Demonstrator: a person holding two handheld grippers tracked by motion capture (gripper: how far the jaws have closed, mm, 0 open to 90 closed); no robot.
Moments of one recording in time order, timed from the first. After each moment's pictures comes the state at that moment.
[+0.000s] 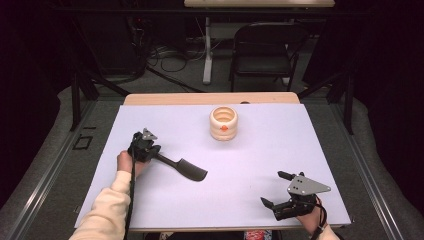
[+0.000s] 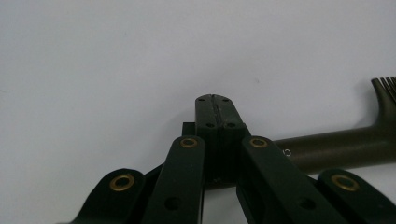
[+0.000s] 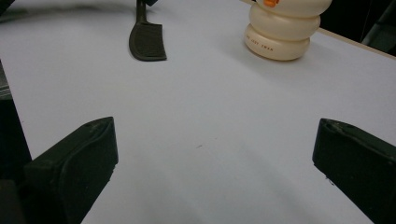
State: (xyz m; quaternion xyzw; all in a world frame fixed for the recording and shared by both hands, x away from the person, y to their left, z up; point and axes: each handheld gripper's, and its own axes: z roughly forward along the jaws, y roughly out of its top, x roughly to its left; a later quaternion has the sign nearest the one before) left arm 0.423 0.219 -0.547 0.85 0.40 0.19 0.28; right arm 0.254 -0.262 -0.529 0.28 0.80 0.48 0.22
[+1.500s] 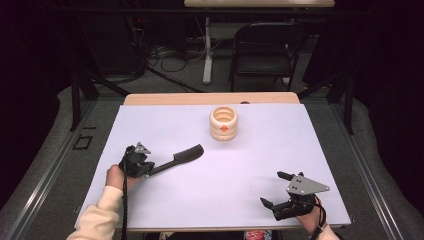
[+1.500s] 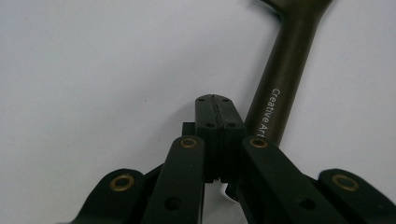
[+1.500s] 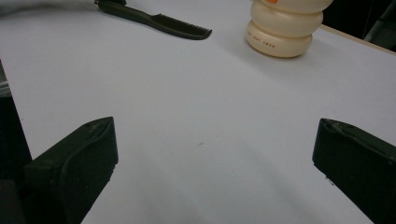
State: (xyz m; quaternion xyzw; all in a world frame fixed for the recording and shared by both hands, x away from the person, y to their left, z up) left arm 0.377 0.233 -0.545 0.87 0.40 0.14 0.25; right arm 0.255 -0.260 -0.530 0.28 0.80 0.48 0.21
